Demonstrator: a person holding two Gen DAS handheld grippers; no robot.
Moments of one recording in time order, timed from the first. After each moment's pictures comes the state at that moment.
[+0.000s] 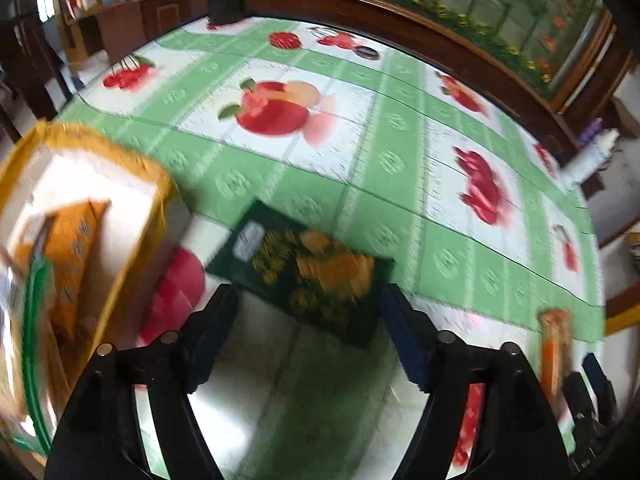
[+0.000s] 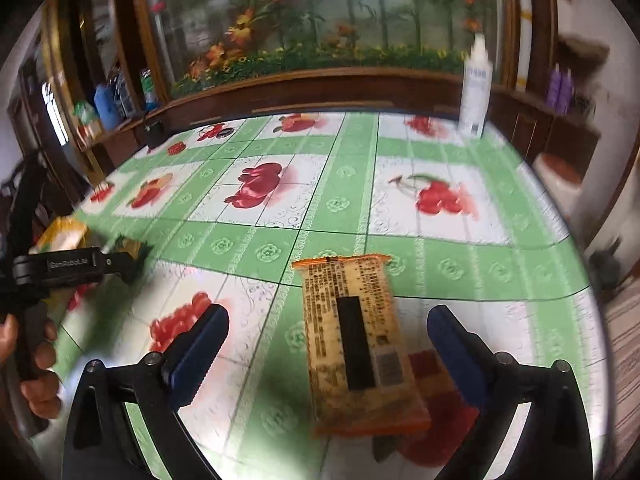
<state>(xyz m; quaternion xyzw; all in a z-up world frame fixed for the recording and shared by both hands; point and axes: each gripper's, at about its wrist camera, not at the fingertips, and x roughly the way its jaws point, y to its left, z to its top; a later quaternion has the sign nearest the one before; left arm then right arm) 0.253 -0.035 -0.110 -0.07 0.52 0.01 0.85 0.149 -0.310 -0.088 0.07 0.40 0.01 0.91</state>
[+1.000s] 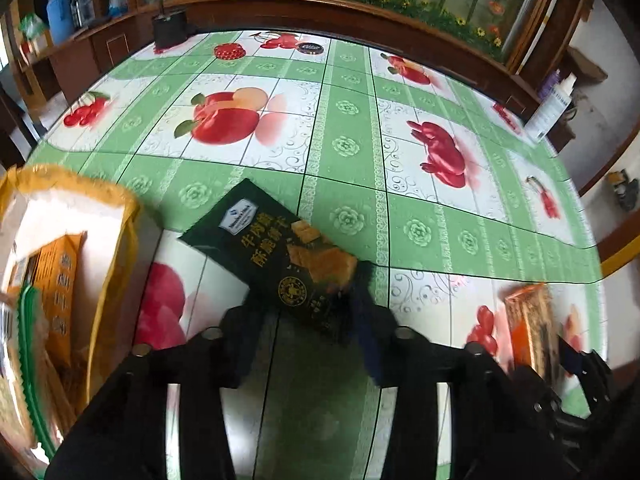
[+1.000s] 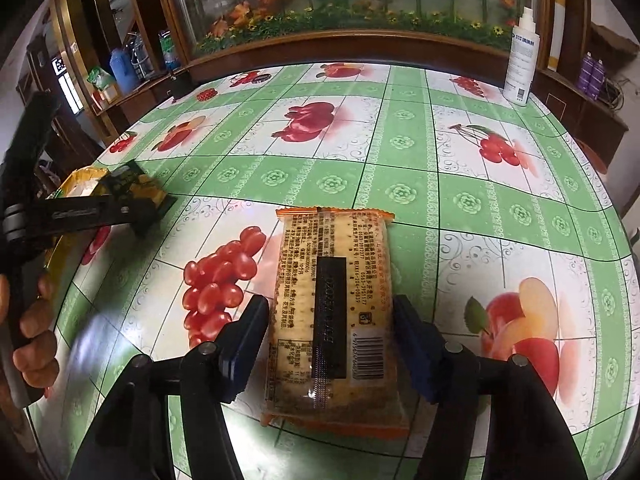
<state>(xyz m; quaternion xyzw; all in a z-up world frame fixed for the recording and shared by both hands) 0.241 -0.048 -0.107 -0.01 0.50 -0.07 0.86 0.138 -0.260 -0.115 0.05 0.45 0.04 0.89</state>
